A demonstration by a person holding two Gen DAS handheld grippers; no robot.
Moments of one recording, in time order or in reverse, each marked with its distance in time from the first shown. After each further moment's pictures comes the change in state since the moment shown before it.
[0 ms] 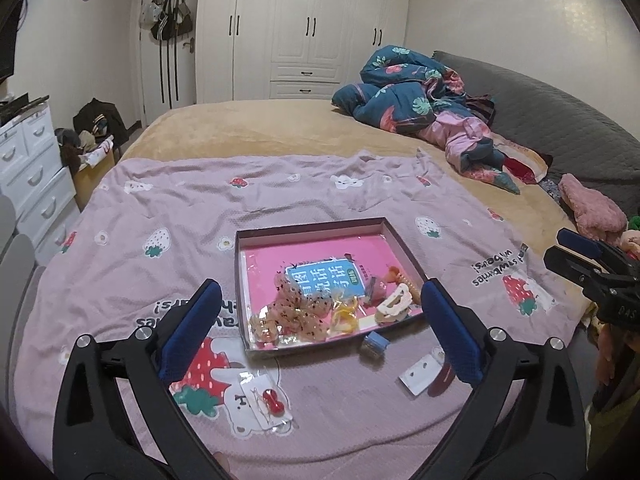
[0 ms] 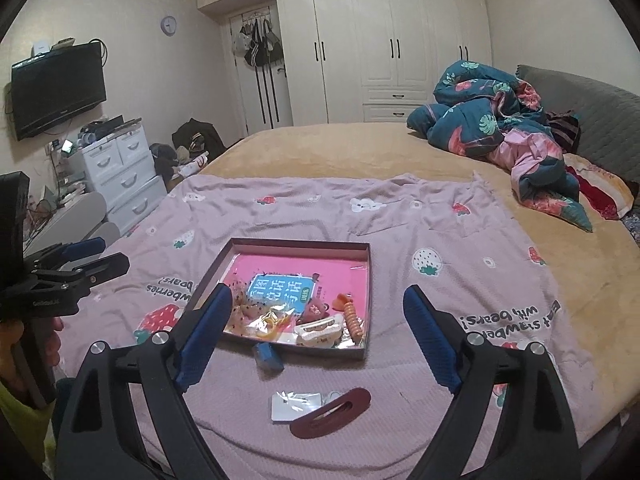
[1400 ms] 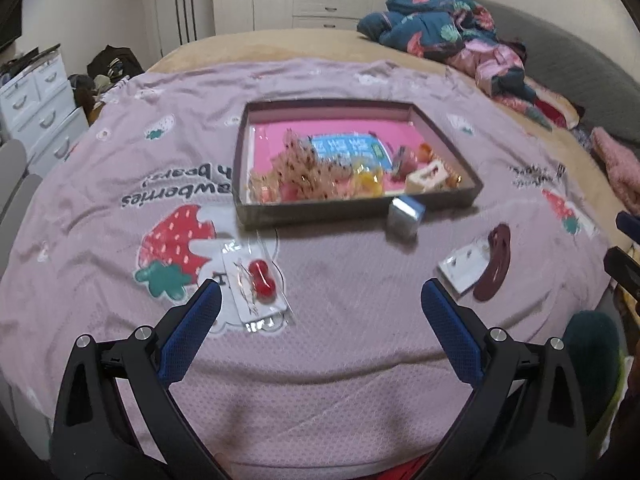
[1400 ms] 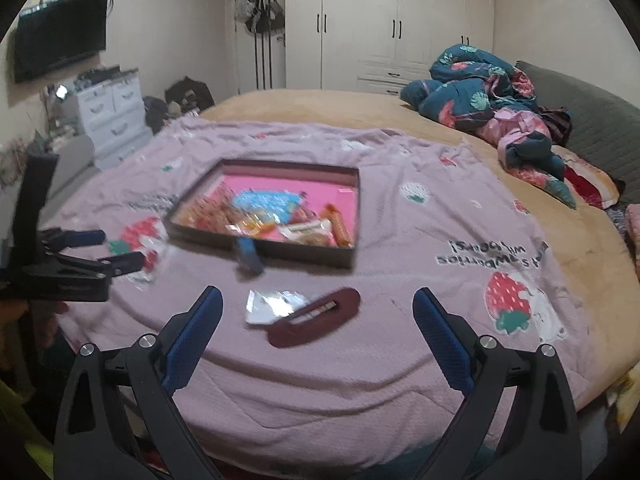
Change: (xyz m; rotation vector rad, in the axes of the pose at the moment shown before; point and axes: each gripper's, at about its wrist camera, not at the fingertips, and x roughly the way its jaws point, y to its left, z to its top) left arm 0.052 -0.009 -0.121 -0.023 0.231 0.093; right arm 0.006 0.014 -0.121 -0.091 0.110 -0.095
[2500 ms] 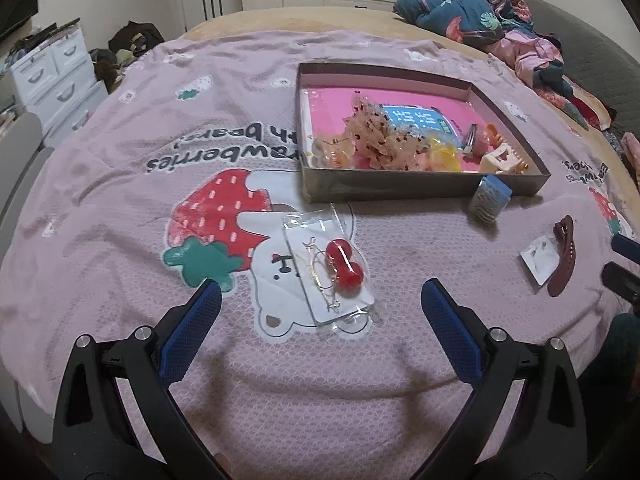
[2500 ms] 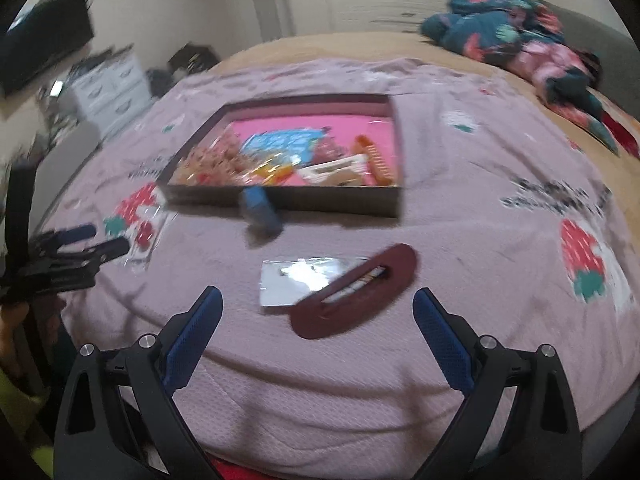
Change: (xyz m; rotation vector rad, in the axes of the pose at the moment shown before) left arm 0.040 0.057 -0.007 -0.062 0.068 0.070; right arm 0.087 0.016 0.003 0.042 0.198 0.150
